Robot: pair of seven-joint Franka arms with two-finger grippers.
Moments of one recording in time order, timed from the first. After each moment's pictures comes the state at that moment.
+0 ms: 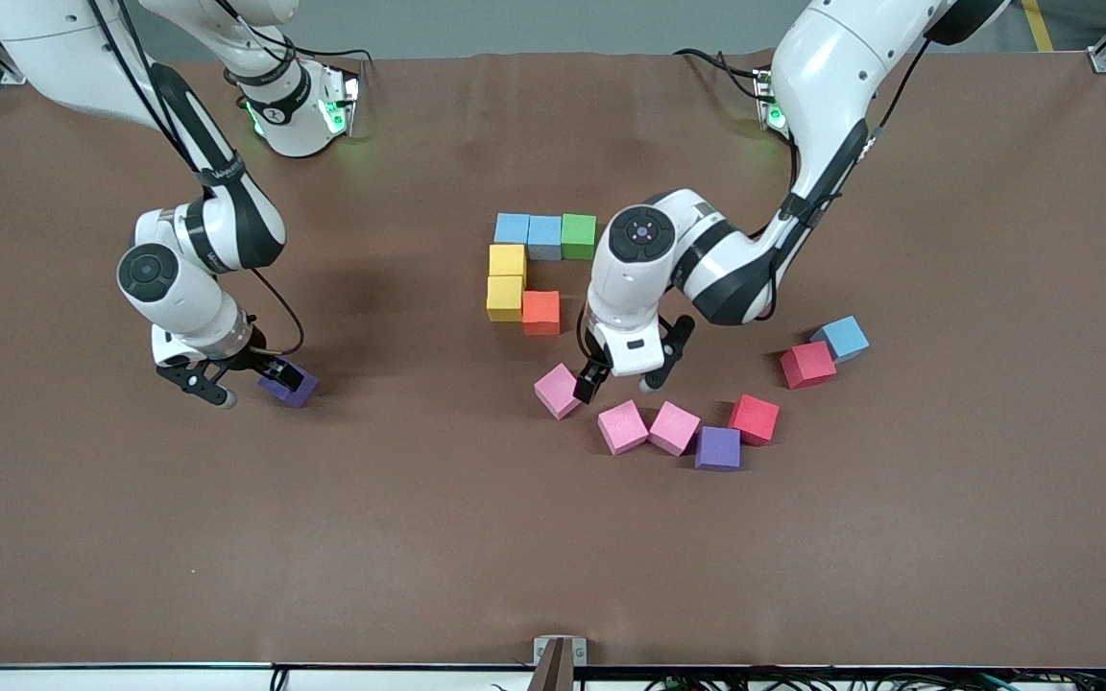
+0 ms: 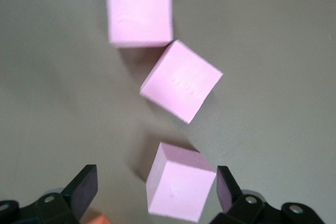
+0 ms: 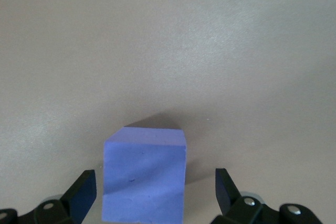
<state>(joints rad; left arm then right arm) -0.37 0.66 -0.36 -1.59 0.33 2.36 -1.81 -0.12 0.34 0.20 -2.26 -0.19 2.65 0.70</state>
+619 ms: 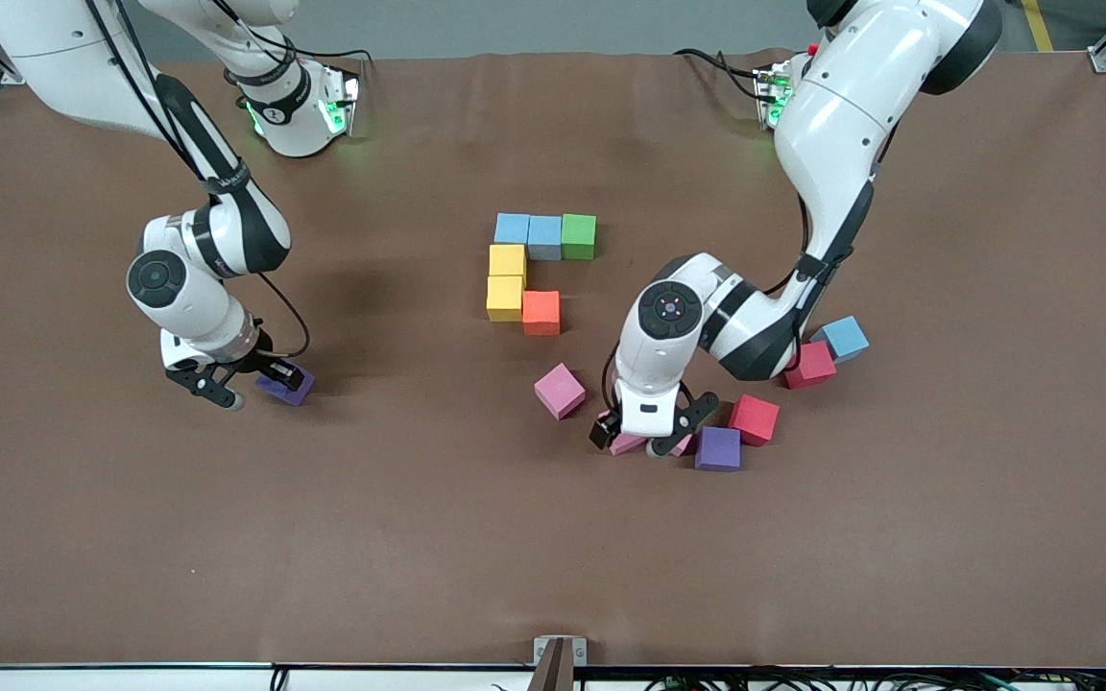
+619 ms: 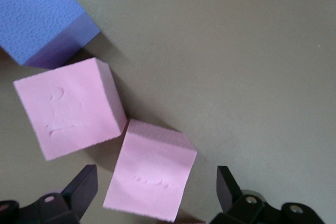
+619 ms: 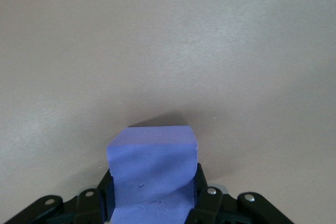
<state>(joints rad) -0.36 0.82 -0.29 -1.42 0.33 2.36 -1.50 -0.11 0.37 0.21 -2.25 -0.19 2.65 0.69</state>
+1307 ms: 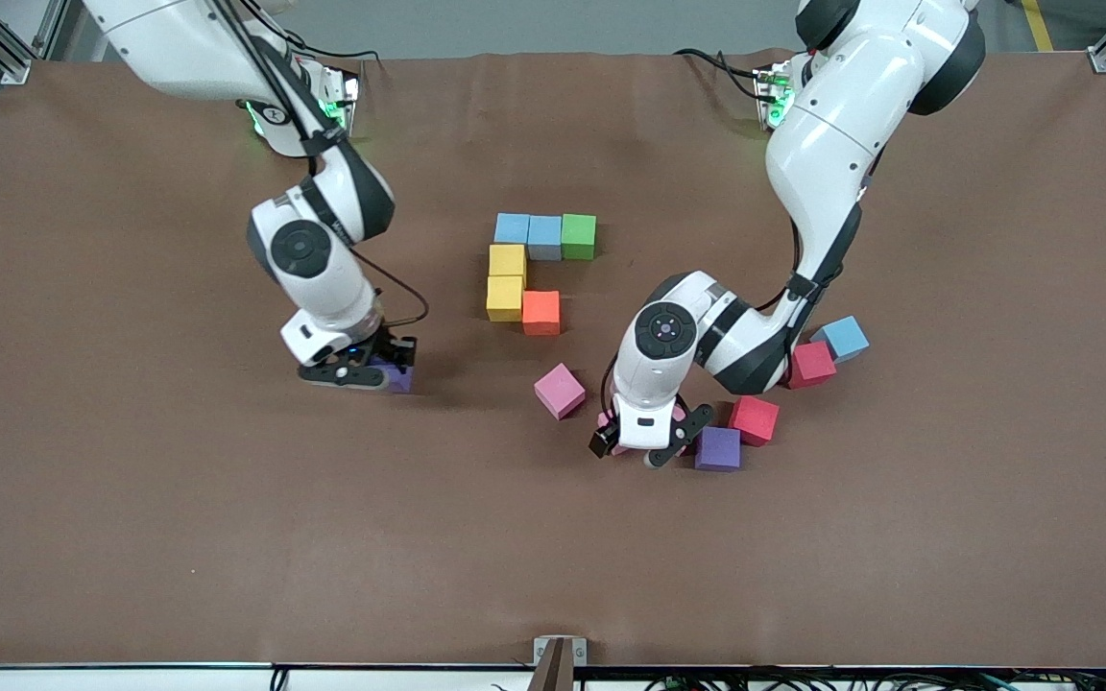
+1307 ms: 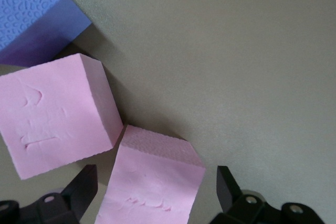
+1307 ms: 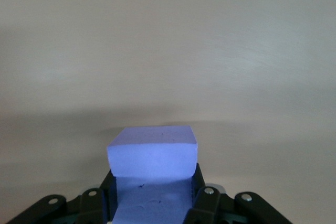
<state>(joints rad) -0.37 0.89 -0.29 -1.38 0.33 2.36 -1.49 0.25 0.37 0.23 -2.06 -0.20 2.51 0.64</state>
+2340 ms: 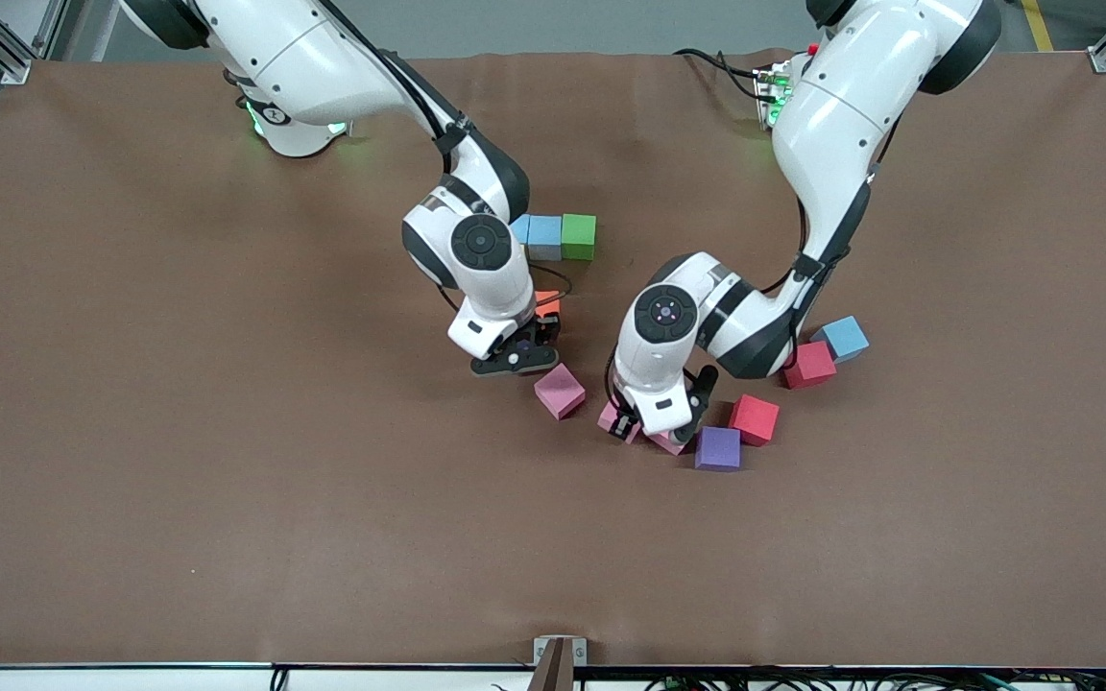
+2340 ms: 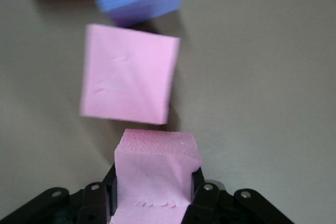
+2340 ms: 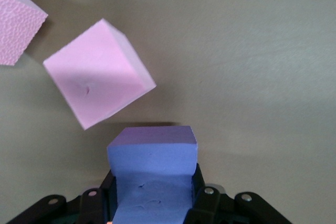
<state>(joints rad) -0.36 0.77 -0.30 -1.51 0.32 2.32 -1.92 0.54 0.65 0.23 -1.66 -0.14 2.34 0.68</state>
